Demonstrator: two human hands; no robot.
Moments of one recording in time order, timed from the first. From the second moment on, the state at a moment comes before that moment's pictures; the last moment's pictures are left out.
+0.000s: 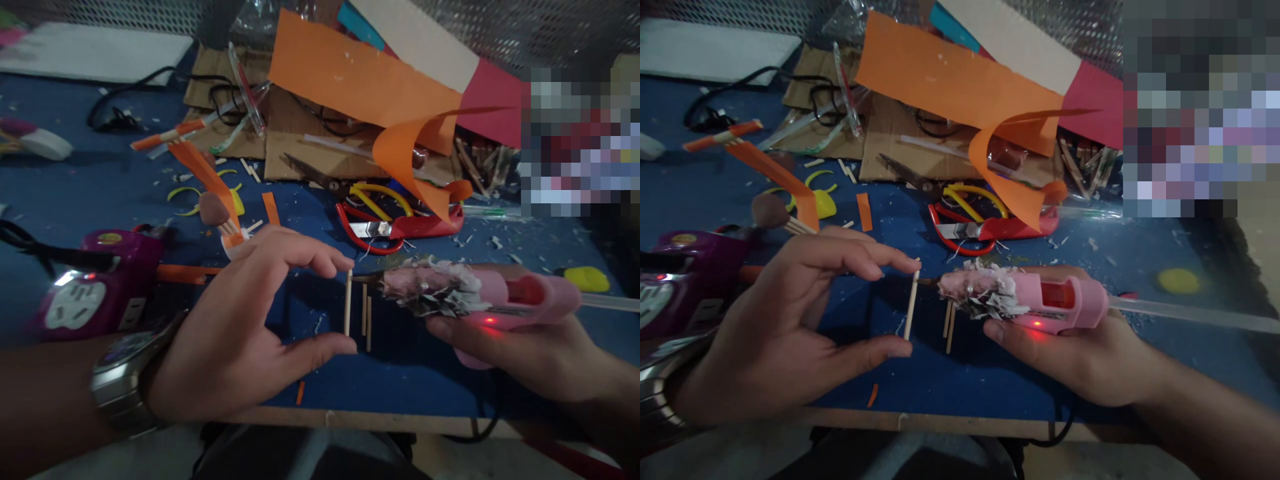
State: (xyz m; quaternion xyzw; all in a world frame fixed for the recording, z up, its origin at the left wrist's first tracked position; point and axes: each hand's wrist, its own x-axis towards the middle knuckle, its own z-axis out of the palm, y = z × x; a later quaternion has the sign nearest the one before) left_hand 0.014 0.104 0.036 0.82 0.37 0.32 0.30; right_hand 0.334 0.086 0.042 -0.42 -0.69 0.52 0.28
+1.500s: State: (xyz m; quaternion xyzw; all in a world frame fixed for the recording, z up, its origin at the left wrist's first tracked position) left_hand 0.014 0.105 0.034 0.81 0.38 0.33 0.31; right_hand 0.333 0.087 0.039 -0.42 -0.69 0.52 0.28
